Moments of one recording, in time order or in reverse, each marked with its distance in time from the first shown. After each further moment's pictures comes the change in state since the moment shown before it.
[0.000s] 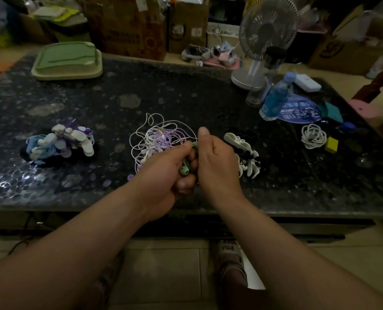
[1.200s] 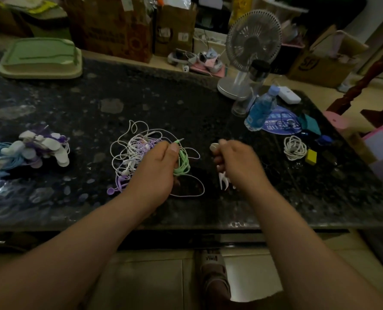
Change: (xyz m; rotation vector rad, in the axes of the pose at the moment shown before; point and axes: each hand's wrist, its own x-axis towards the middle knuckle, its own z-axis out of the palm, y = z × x) left_hand 0.041 -0.002 -0.005 0.633 0.294 0.330; right_hand 0.066 0.018 -0.066 -0.312 -0.069 0.254
